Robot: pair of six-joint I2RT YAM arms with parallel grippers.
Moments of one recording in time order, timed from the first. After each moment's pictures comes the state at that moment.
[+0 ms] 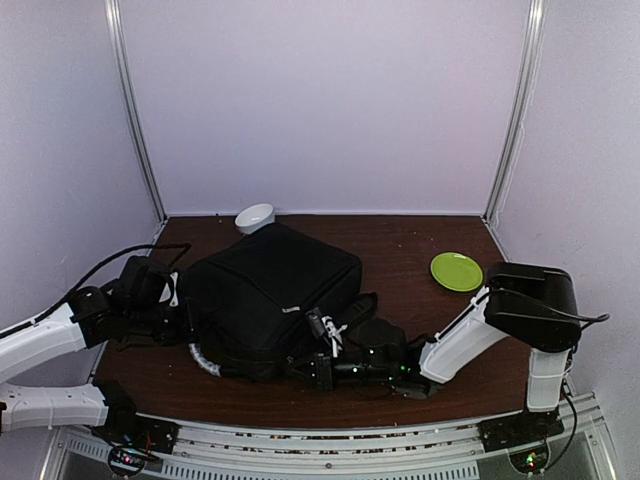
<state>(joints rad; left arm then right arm) -0.65 0.85 0.59 -0.55 0.03 -0.85 1.17 1.97 0.73 1.03 -0.26 0.81</state>
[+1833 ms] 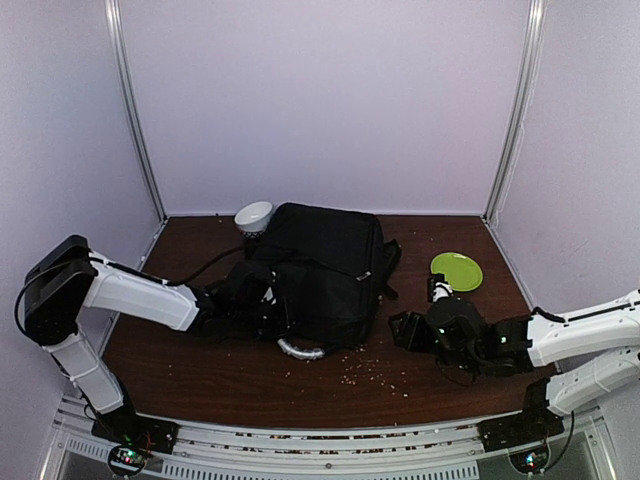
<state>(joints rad) -0.90 1.67 0.80 0.17 0.04 -0.91 1.09 1.17 0.50 0.03 0.53 0.95</state>
